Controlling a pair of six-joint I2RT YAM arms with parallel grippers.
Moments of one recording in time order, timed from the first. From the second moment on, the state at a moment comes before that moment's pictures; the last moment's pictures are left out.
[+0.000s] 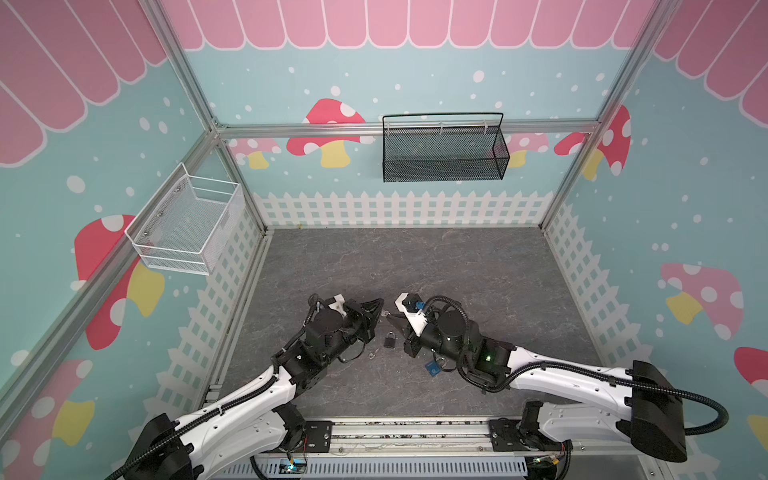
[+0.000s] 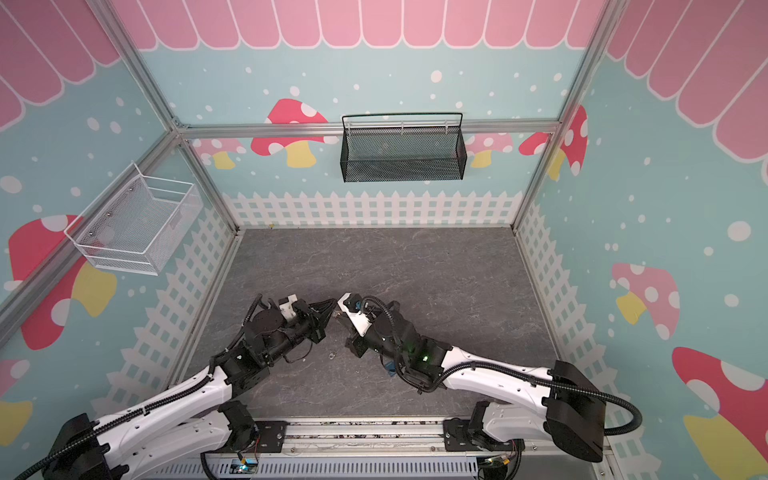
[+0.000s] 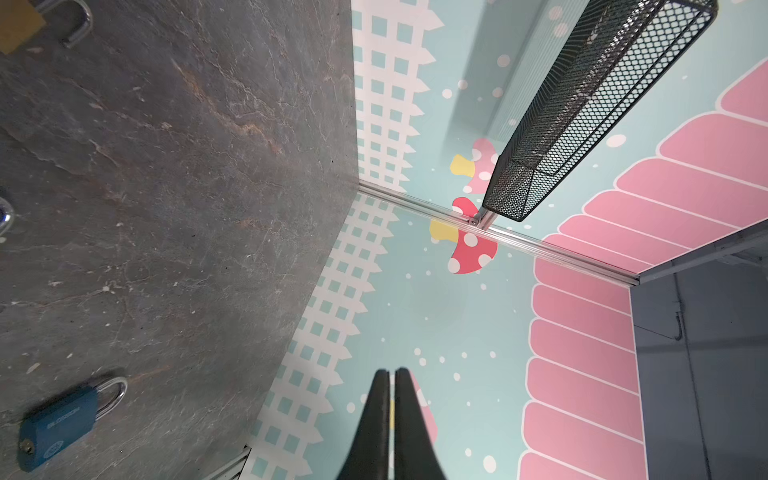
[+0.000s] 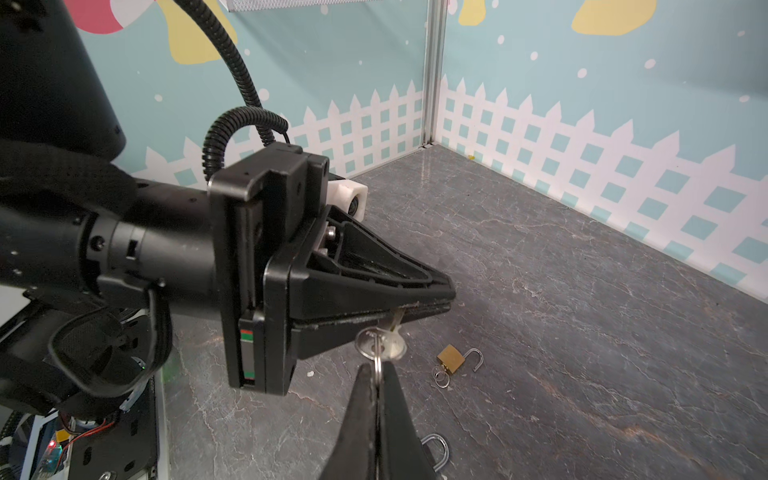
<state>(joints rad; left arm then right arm) -0.72 0.92 0.48 0.26 -0.05 -1.84 1.08 1.21 0.74 0.24 0.10 0.06</state>
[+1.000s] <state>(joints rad) -0.64 1.02 0.54 0.41 0.04 -1.35 0.77 1.12 0.86 0.12 -0.43 0.37</state>
